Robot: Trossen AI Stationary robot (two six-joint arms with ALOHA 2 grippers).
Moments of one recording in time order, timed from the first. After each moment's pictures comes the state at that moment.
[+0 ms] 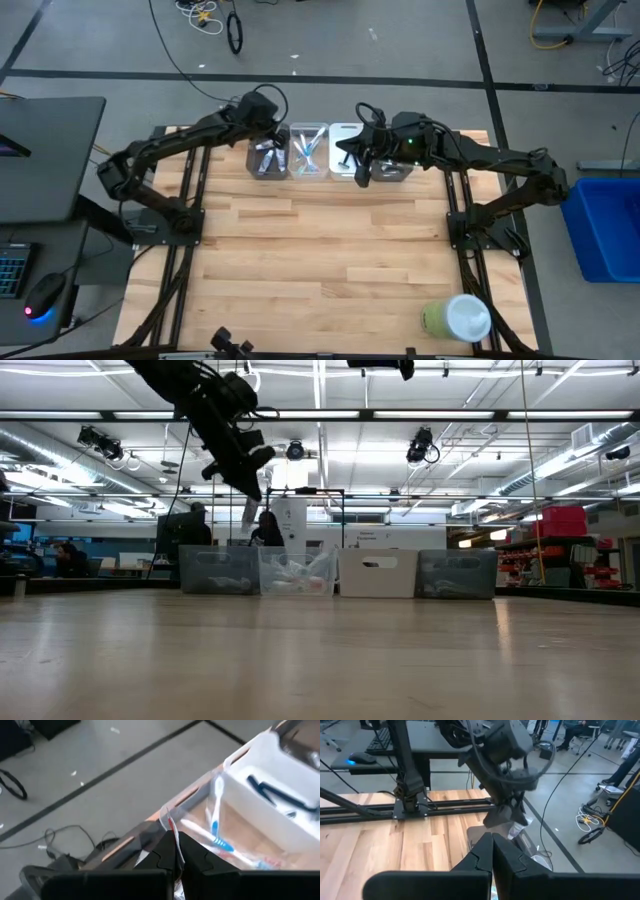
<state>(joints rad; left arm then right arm) 0.67 1.45 1.11 -0.35 -0.23 -0.09 -0.18 1.36 1.39 -0.34 0.12 -0.09</state>
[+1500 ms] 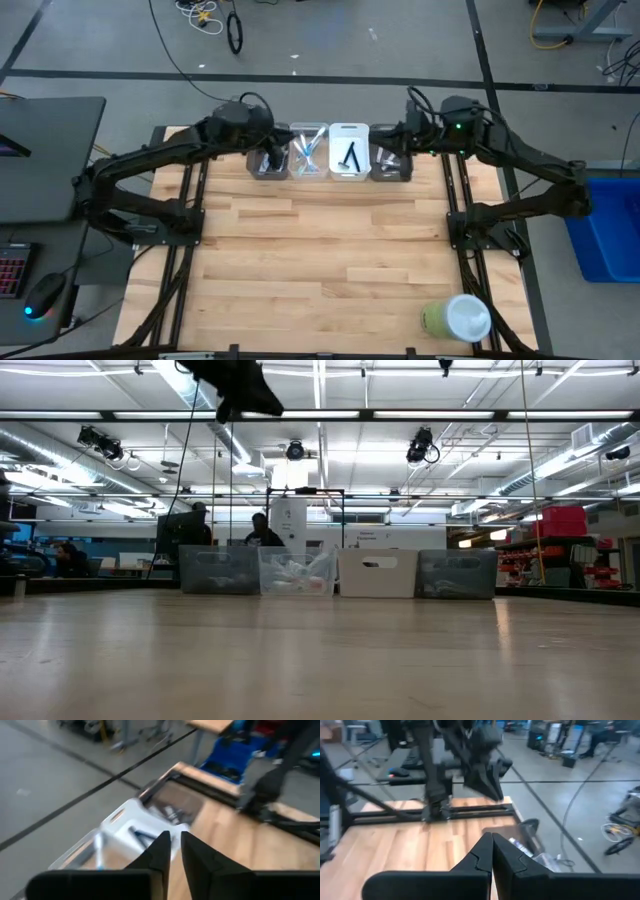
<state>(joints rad) 0.42 1.20 1.14 -0.31 -0.05 -0.18 -0.30 1.11 1.33 -0.47 -0.14 -0.09</state>
